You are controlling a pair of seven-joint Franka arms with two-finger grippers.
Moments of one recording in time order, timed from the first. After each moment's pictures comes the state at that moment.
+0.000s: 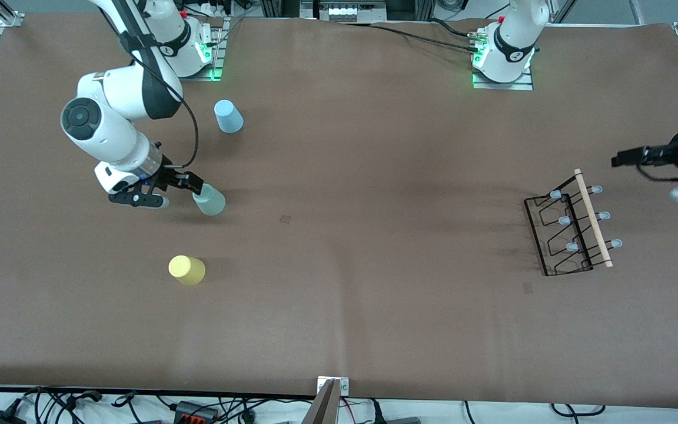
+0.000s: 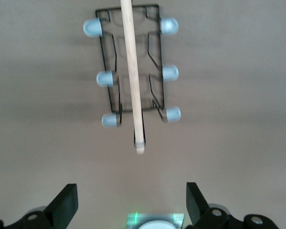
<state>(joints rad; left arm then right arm) 0.13 0.18 0.06 -1.71 -0.03 1.62 0.11 0.22 0.15 0.01 -2.22 0.09 2.38 0.29</state>
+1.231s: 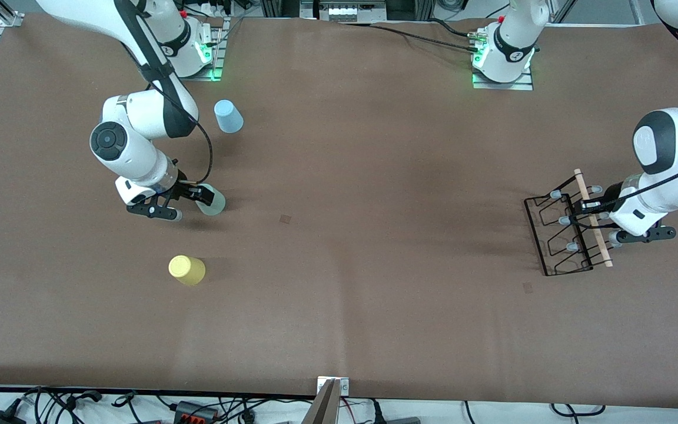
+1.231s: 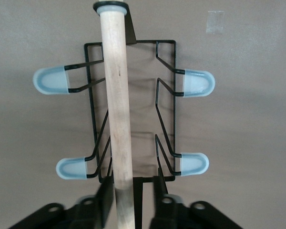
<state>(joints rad) 0.11 0.29 0.05 -1.94 -0.02 2.08 0.04 0.23 0.27 0.00 -2.22 0.09 2.48 0.35</state>
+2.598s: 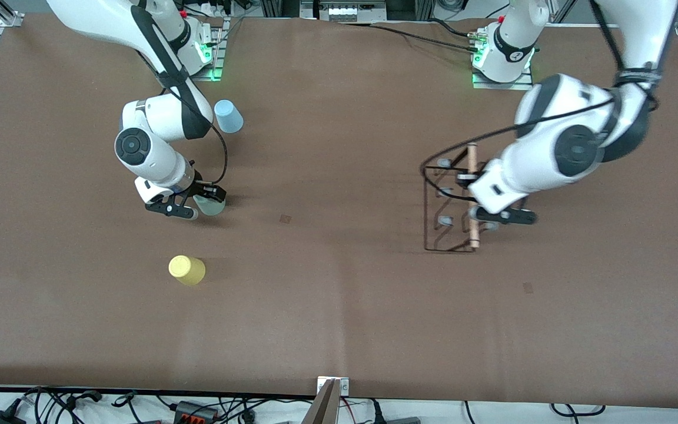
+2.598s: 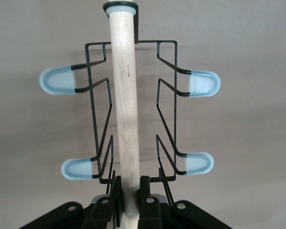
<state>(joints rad) -0.02 0.31 -0.39 -1.75 -0.08 1.84 -0.35 0.27 0.32 0.01 -2.24 0.09 2.50 0.41</state>
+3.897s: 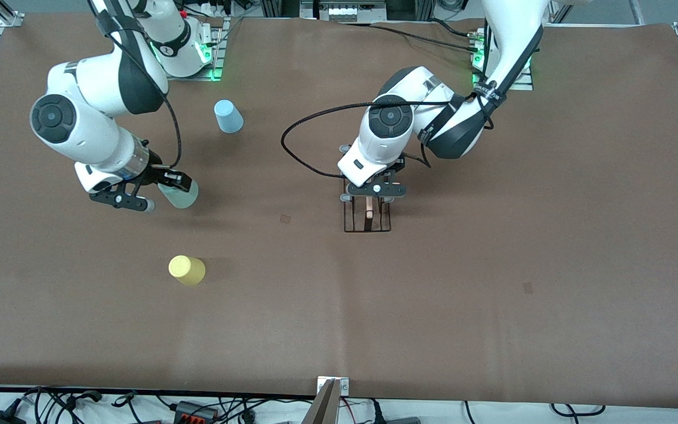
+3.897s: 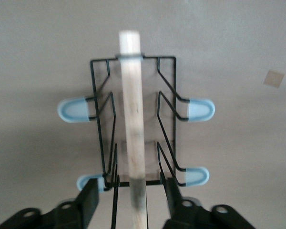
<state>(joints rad) -0.36 0.50 -0.39 -1.60 0.04 1.98 -0.74 0.22 0.13 -0.01 -2.00 0.08 2.05 0.39</state>
